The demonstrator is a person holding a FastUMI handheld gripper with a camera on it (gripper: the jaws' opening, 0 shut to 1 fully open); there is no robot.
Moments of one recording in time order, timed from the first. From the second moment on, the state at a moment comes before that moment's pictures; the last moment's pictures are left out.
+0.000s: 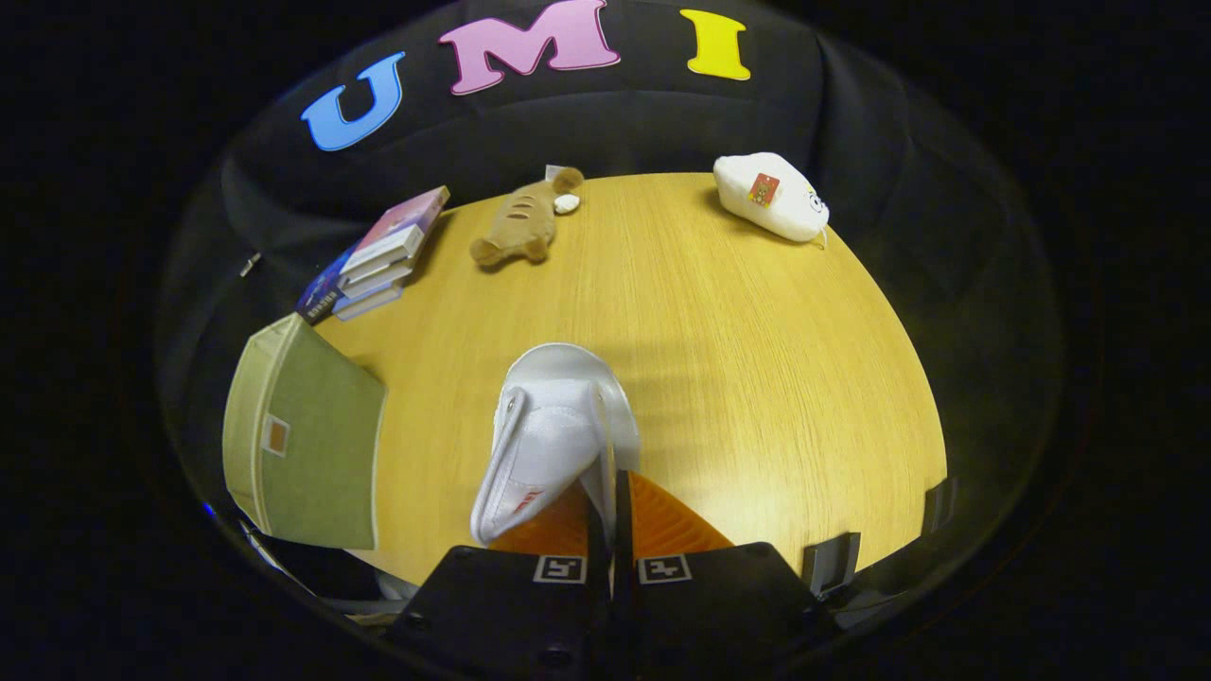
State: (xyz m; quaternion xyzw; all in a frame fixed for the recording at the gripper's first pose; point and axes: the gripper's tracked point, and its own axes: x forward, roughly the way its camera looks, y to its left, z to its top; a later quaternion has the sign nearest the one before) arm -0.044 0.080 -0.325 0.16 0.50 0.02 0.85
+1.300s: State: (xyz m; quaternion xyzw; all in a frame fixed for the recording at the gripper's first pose) arm 0.006 0.383 -0.208 0.13 0.50 0.11 0.85
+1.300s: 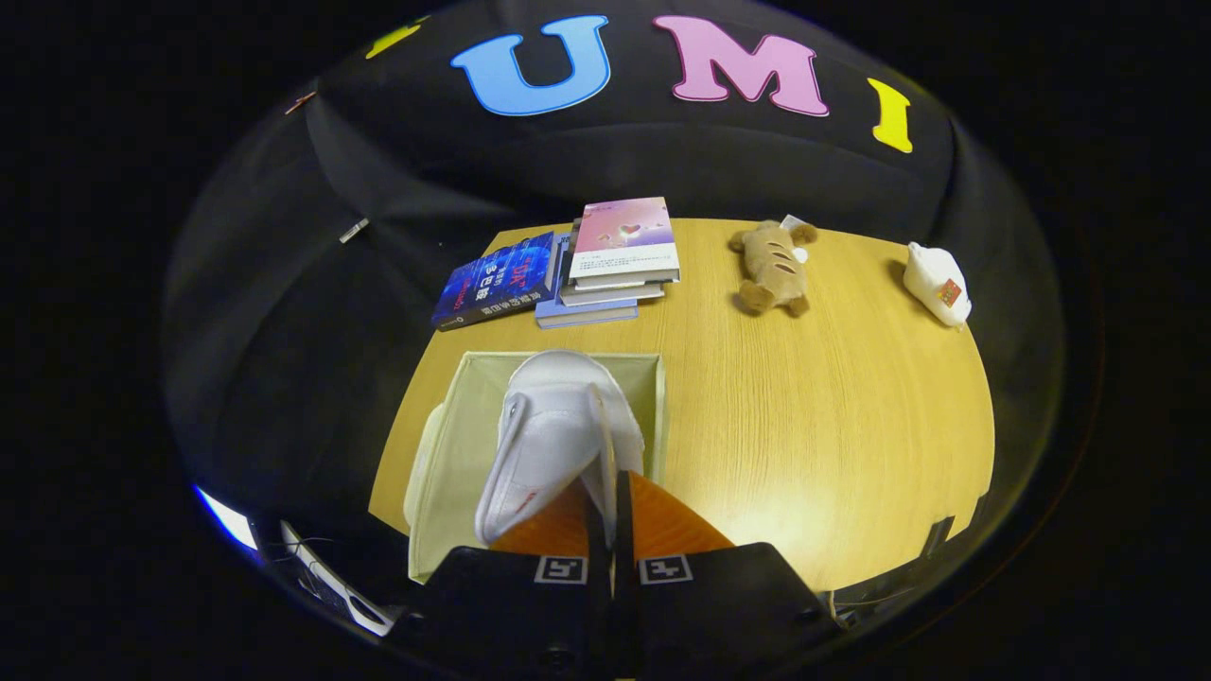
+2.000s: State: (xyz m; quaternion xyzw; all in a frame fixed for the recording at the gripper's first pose) arm 0.015 0.387 -0.185 0.10 0.45 0.14 0.88
